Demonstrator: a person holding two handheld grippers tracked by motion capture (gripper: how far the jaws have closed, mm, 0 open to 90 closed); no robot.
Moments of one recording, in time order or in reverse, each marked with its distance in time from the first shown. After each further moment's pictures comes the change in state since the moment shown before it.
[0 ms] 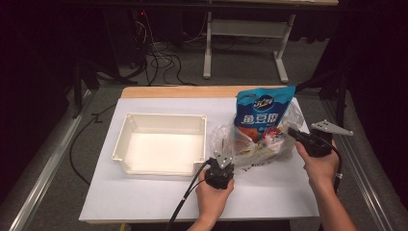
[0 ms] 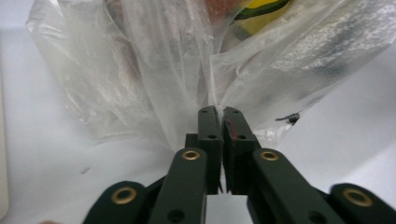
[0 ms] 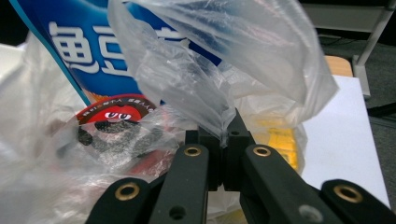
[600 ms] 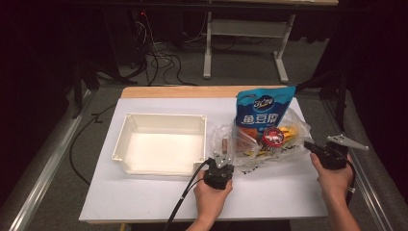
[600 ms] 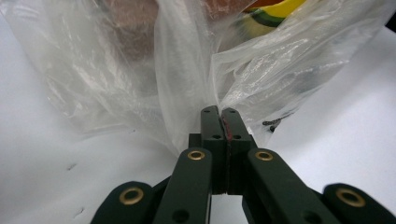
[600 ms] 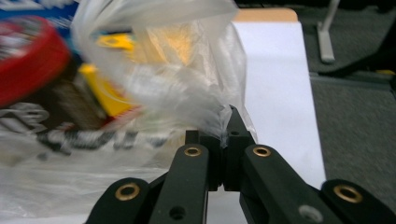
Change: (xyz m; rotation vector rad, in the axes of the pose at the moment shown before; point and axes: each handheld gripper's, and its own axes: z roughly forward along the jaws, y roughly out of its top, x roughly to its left) left arm 0.004 -0.004 0.002 0.021 -0.054 0.002; right arm -0.041 -0.045 -0.017 0.069 -0.114 0.086
